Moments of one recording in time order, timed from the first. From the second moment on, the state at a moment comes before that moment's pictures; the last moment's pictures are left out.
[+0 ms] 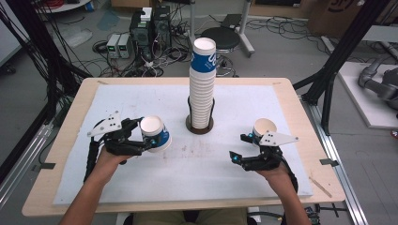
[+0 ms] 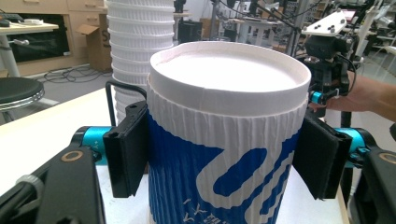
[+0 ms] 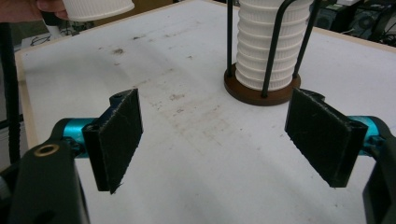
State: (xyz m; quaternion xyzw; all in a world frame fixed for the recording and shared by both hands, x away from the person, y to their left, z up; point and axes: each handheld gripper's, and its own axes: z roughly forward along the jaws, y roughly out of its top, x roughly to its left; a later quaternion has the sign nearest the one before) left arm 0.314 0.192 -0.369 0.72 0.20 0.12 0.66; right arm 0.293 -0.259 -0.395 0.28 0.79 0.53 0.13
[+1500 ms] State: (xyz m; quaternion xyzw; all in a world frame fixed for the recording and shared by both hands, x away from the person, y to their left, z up) left arm 0.310 0.127 -0.378 0.74 0.12 0.03 0.66; right arm 0.301 -0.181 -0.391 0.15 0.81 0.56 0.04
